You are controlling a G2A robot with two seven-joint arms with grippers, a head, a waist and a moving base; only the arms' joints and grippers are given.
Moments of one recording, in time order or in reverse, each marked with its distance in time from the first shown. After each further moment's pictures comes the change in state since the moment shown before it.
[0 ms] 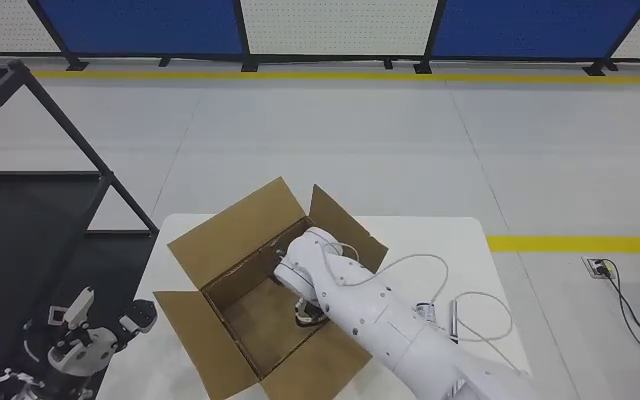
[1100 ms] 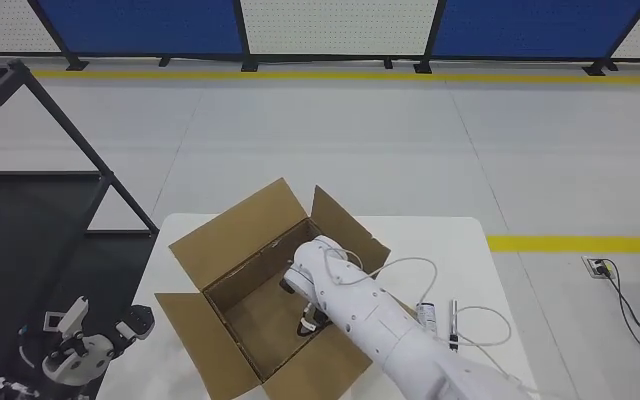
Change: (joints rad) left arm 0.029 -0.002 -0.015 -0.007 -0.017 -0.037 -0.043; right arm 0.000 -0.065 -0.019 0.241 0.020 -0.049 -0.108
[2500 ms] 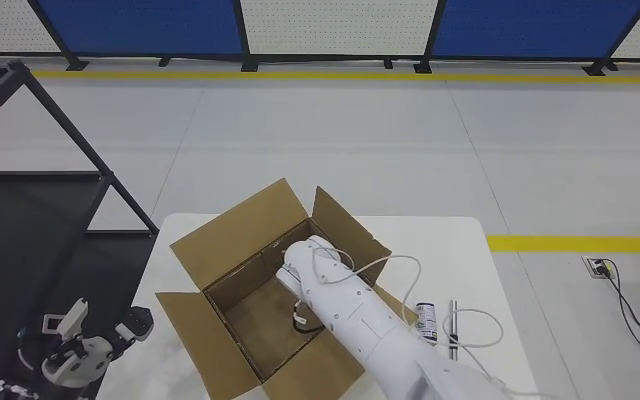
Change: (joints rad) left arm 0.010 -0.003 0.000 0.001 0.005 -0.012 0.008; right arm 0.054 -0.101 0.015 0.170 -0.043 0.052 -0.155
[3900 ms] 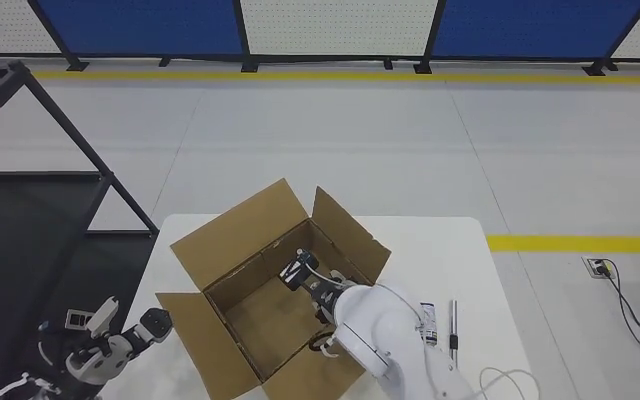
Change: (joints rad) left arm -0.009 0.006 0.047 -0.033 0.090 0.030 0.014; right arm -0.658 0.369 0.471 -1.440 -0.451 -0.061 0.193
